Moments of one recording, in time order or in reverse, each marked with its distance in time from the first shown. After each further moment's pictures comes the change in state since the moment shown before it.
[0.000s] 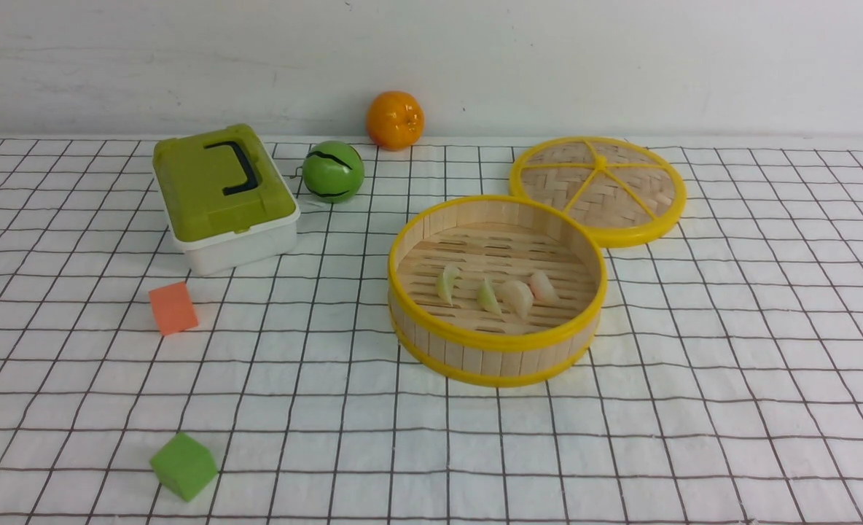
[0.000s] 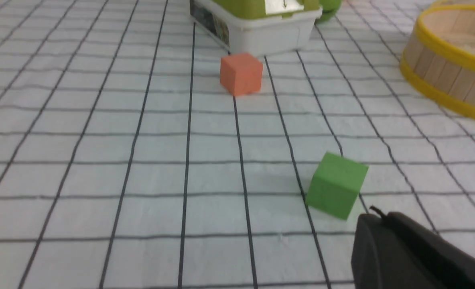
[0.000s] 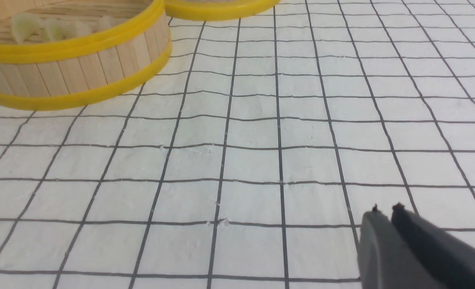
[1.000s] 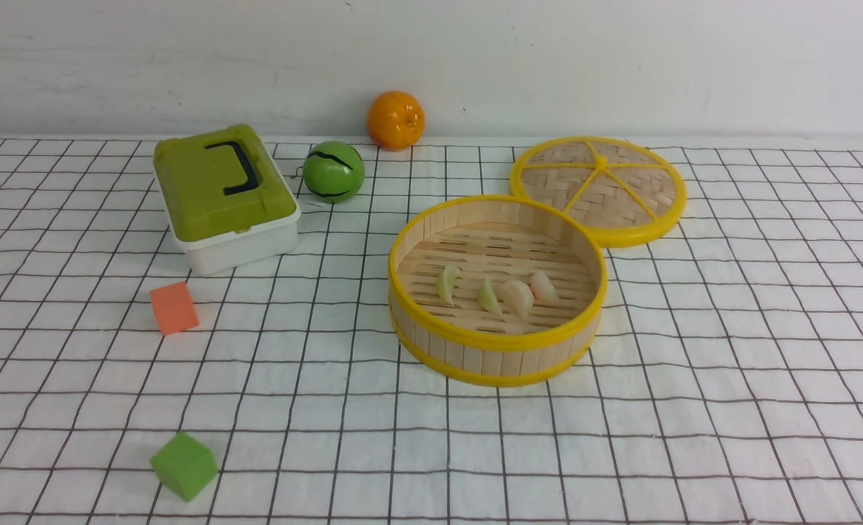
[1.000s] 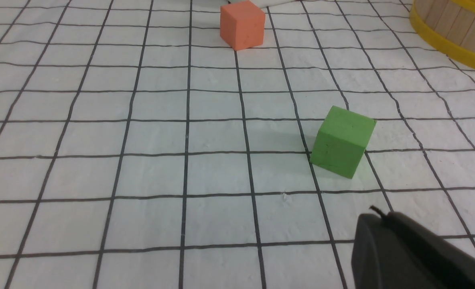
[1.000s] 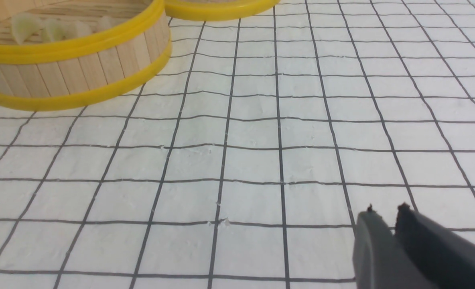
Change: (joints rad) right arm 0.000 0.000 0.000 0.000 0.000 0.000; left arm 0.002 0.000 0.005 -0.002 0.054 0.015
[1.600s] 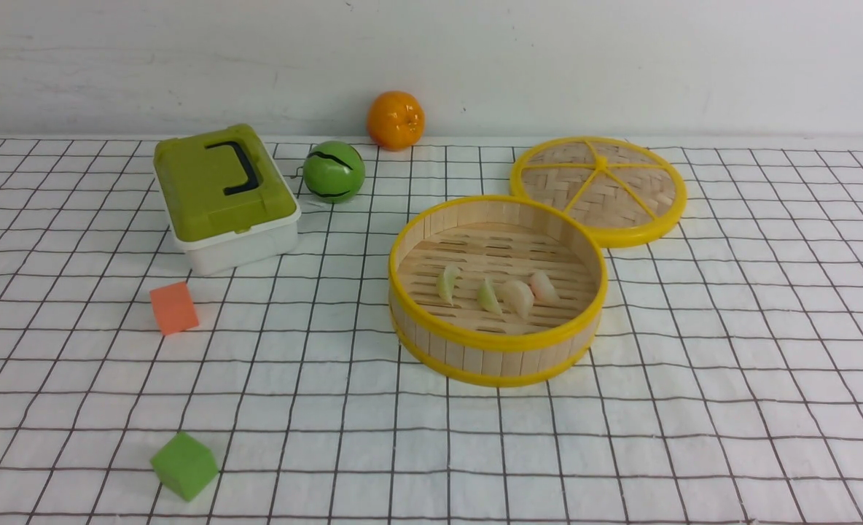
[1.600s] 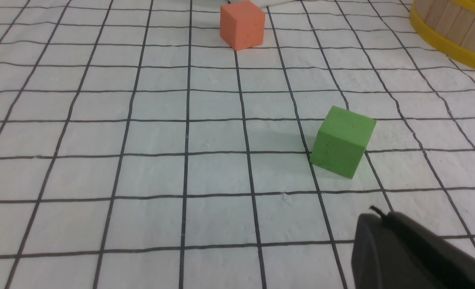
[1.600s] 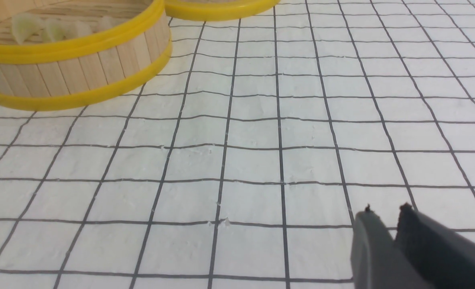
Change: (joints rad) right arm 0.000 0.000 0.000 0.000 0.000 0.000; left arm 0.000 0.000 0.000 0.000 0.000 0.000
